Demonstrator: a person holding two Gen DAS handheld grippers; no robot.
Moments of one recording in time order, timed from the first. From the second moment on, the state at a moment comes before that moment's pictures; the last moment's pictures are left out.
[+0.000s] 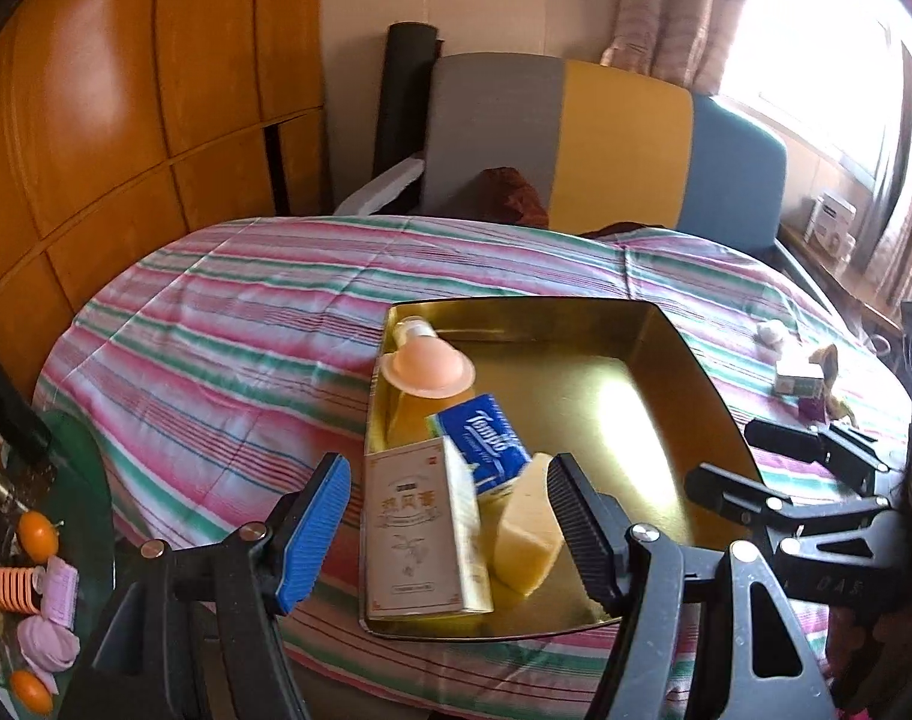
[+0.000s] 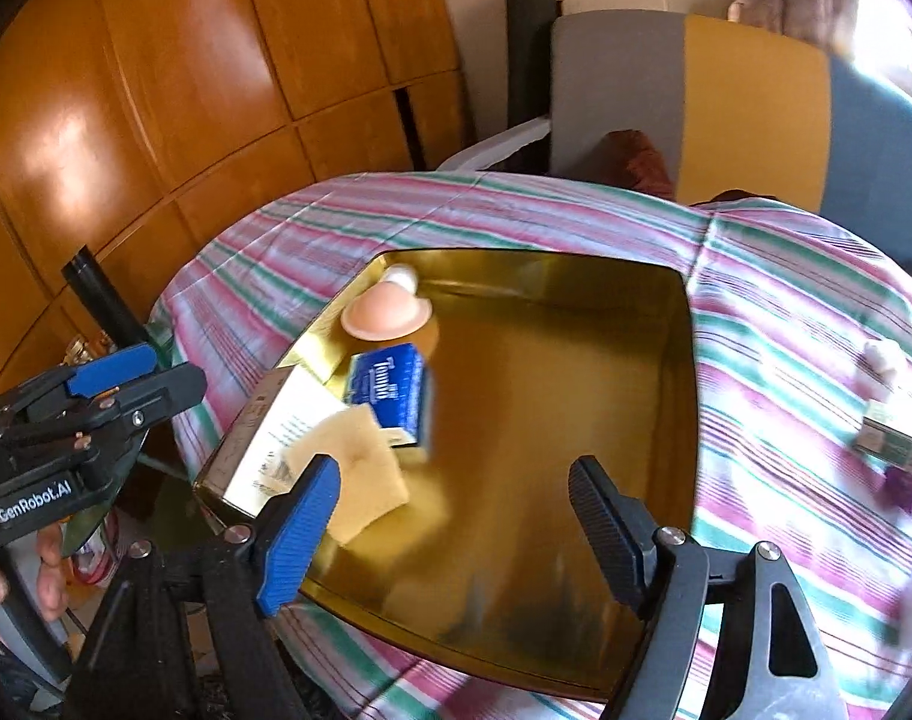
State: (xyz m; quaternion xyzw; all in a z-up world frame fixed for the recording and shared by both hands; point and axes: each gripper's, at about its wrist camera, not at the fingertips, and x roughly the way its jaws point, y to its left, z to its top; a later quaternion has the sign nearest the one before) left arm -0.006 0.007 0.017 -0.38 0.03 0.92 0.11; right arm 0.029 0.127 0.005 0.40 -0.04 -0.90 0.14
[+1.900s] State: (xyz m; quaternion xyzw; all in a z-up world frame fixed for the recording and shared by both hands) left arm -0.100 0.411 -0.051 -0.49 0.07 0.77 0.41; right arm 0.118 0.514 0.001 0.34 -0.27 -0.86 -0.25
